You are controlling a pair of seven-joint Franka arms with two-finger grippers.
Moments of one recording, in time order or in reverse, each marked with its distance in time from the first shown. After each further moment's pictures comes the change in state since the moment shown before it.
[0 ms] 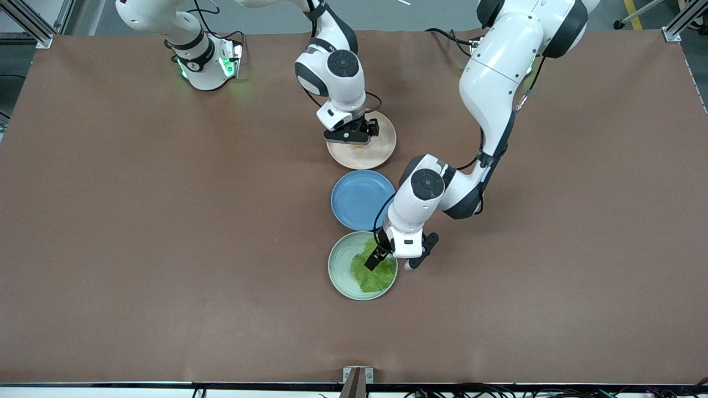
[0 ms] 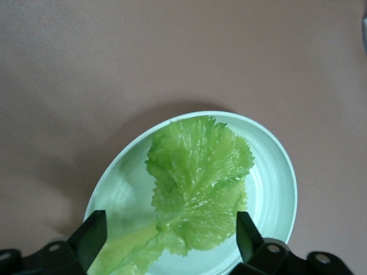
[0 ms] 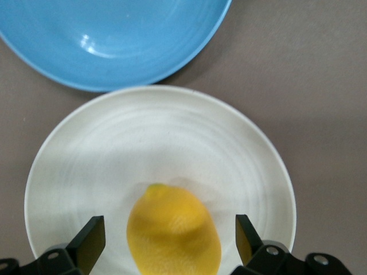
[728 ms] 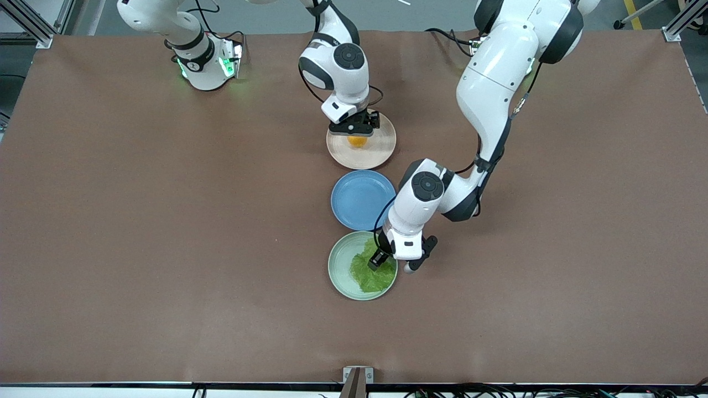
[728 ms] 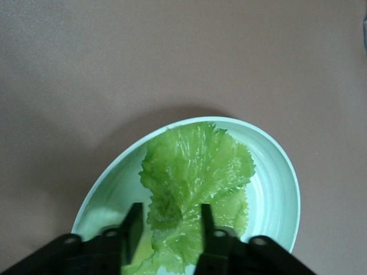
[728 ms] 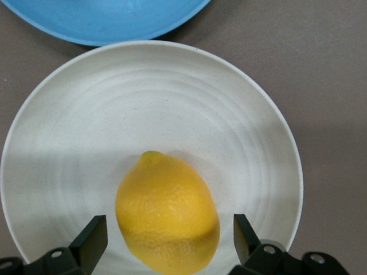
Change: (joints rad) left arm 0.000 0.033 0.001 0.007 0.000 0.054 0.000; right arm 0.042 0.014 -0.007 -0.024 -0.009 0.019 0.004
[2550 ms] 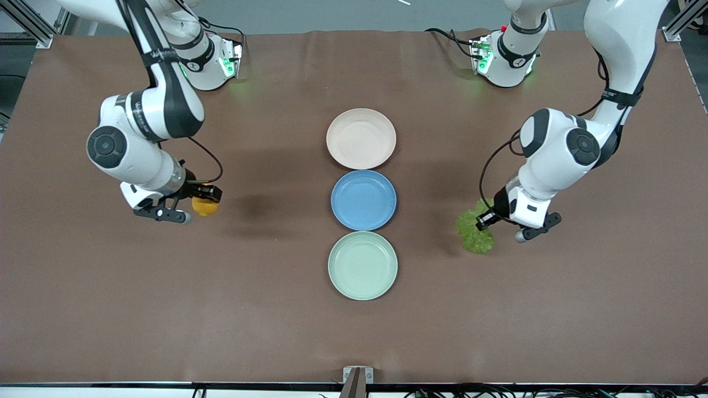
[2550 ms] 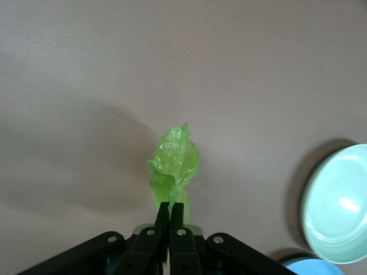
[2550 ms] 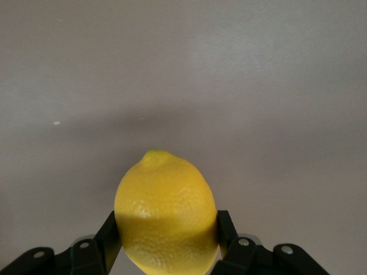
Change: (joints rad) left arm 0.889 -0.580 -0.531 -0.748 0.000 -0.069 0.784; right arm -0.854 -0.254 -0.049 -0.036 -0.003 -0.314 -0.815
